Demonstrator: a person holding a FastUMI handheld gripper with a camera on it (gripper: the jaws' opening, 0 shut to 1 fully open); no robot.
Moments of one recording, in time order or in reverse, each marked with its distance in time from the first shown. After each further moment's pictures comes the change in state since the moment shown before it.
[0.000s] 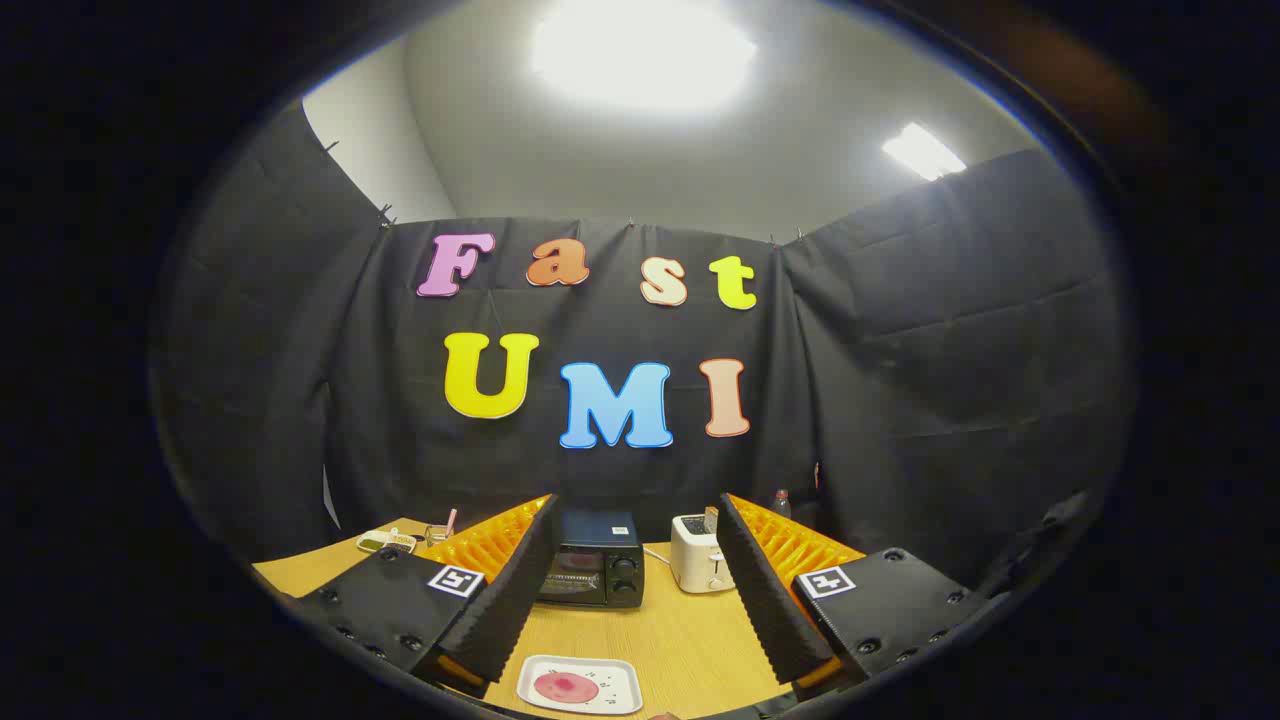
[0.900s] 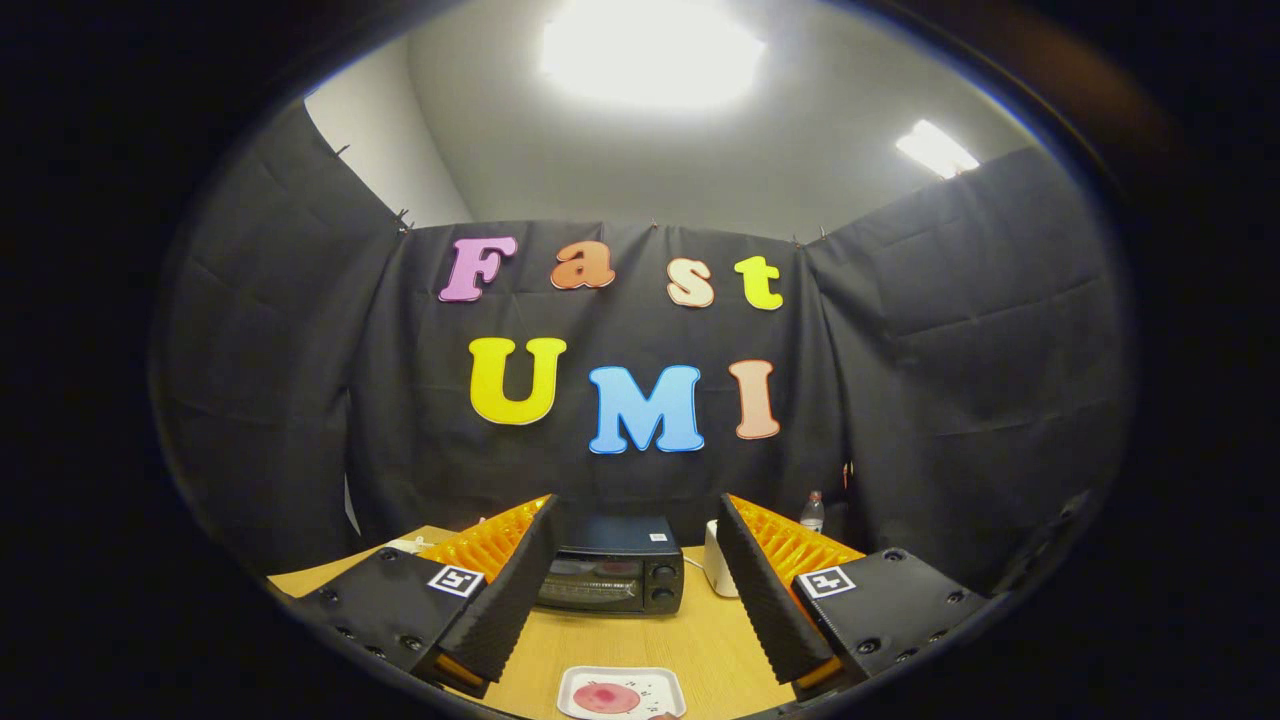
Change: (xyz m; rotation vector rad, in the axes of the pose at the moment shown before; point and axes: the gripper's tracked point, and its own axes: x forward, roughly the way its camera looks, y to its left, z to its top) arm 0.022 0.049 0.005 0.013 -0.010 0.065
